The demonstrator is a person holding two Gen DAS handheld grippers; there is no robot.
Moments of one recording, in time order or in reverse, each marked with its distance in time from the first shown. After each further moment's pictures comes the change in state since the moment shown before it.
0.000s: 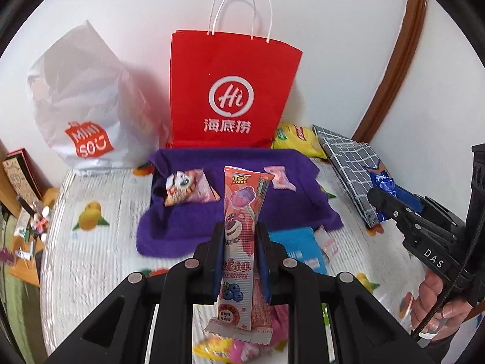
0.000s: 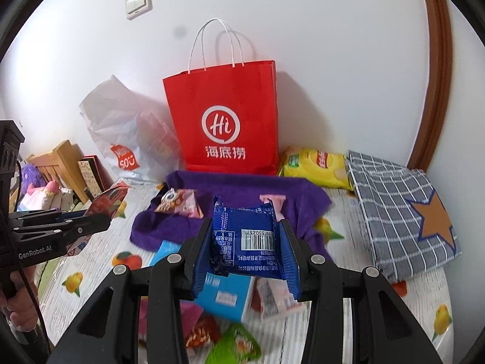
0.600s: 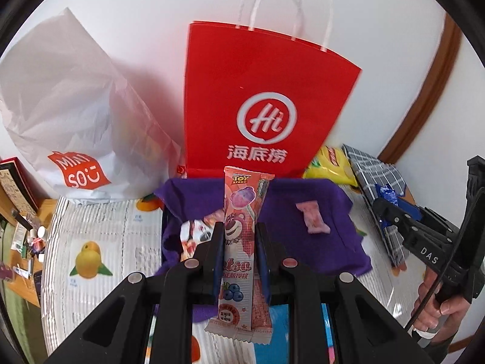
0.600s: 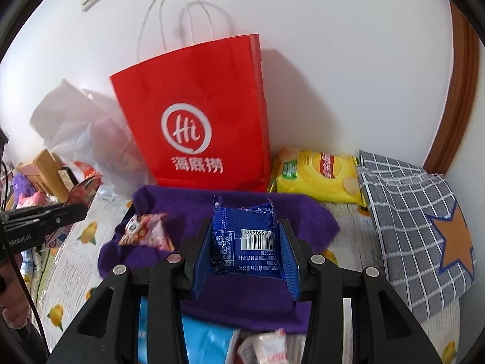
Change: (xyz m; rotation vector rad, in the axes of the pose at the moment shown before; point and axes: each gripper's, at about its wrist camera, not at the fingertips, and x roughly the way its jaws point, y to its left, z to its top) left arm 0.075 0.044 0.071 -0.061 0.020 0.029; right arm 0.109 -0.033 0.053 0.053 0.078 -0.008
